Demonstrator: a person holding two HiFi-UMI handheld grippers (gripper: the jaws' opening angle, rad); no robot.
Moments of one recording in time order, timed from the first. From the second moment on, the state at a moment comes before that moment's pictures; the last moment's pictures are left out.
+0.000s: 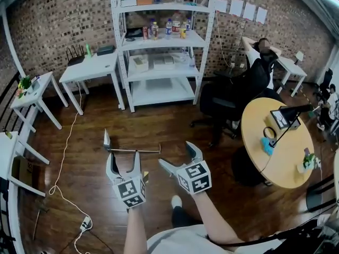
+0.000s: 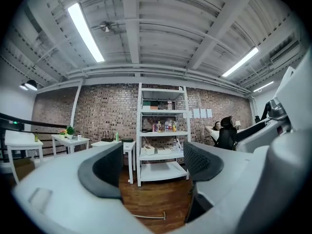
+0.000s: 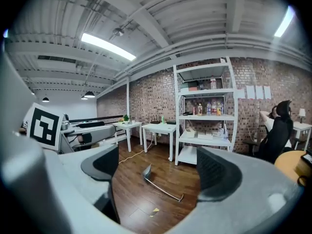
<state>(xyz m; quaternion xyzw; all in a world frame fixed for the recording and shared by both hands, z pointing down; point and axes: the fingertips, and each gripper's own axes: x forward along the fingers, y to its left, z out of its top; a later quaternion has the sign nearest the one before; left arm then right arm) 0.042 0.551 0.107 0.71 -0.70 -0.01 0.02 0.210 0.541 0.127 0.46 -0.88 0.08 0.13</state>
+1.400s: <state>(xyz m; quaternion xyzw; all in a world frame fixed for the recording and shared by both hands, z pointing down) -0.065 0.067 0.367 0.79 -0.58 0.09 0.19 0.085 0.074 0.406 0.42 -0.83 0.25 0.29</state>
